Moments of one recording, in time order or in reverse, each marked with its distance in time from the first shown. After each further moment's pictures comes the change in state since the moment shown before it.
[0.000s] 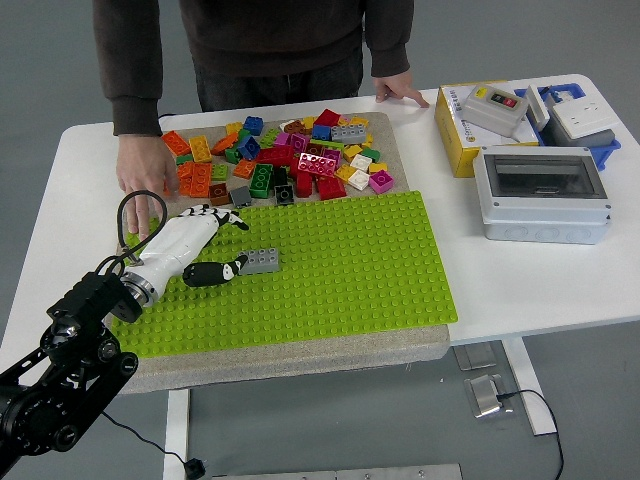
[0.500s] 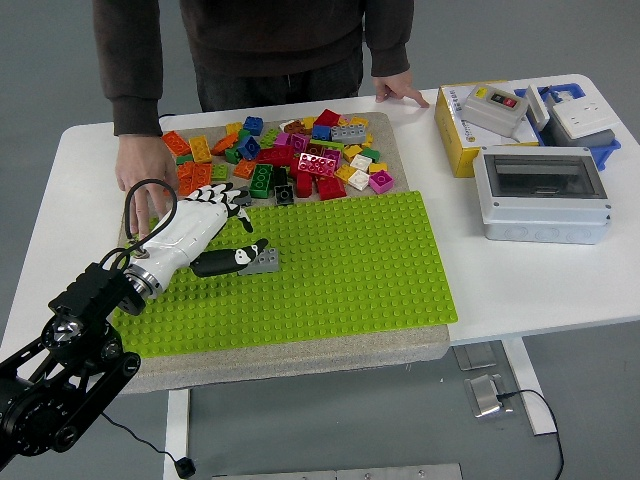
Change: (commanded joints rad) left arm -0.039 0.009 0.064 0.006 0.127 0.073 0.009; right arm 0.002 0.000 0.011 0.000 -0.009 0.000 -0.005
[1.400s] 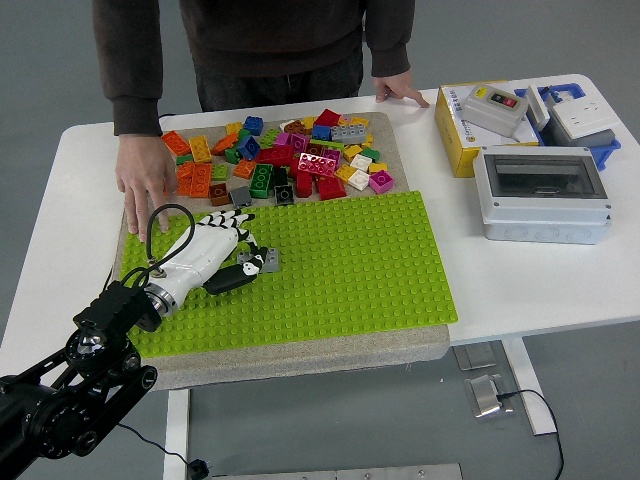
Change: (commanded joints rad) left arm -0.008 -0.047 0.063 0.120 -0.023 0.044 -0.013; right arm 0.004 0.002 0.005 0.000 0.000 -0.002 0.001
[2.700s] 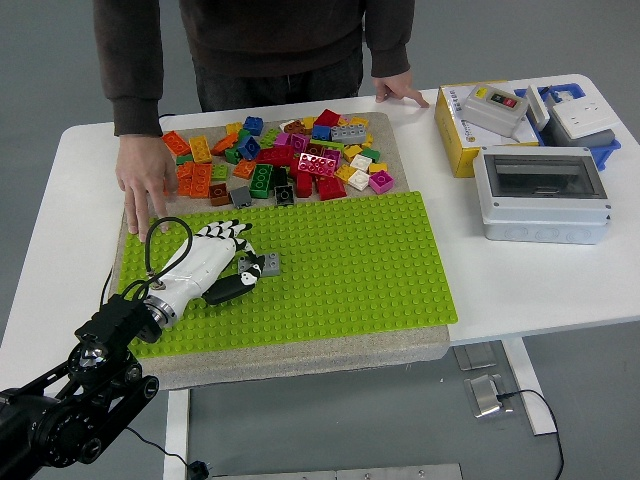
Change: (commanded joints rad) left arm 0.024 -0.021 -0.002 0.055 -0.001 0.043 -0.026; right arm -0.001 0.005 -0.002 0.000 0.008 0.001 0.004
